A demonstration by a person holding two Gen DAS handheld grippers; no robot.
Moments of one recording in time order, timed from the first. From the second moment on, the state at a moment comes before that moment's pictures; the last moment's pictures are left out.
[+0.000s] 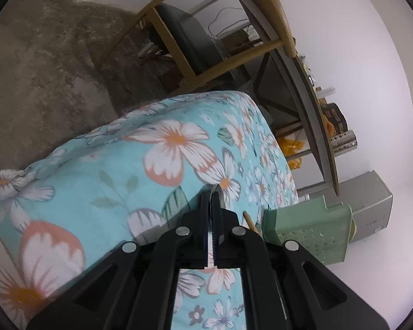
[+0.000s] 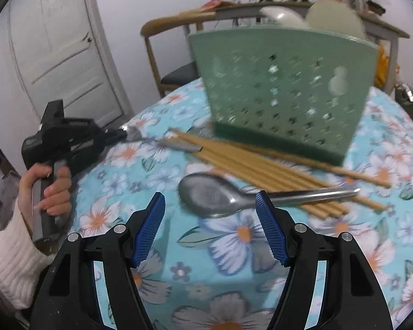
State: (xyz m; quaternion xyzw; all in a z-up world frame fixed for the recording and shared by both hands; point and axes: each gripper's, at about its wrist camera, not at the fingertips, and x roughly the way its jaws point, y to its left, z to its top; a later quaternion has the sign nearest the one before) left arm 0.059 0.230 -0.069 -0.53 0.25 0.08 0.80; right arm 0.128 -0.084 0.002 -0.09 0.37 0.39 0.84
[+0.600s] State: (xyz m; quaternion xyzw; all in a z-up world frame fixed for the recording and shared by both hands) left arm 0.062 0.222 -0.066 -0.49 0.26 0.10 0.82; right arm 0.136 -0.040 -0.012 -0.19 0.38 0.37 0.82
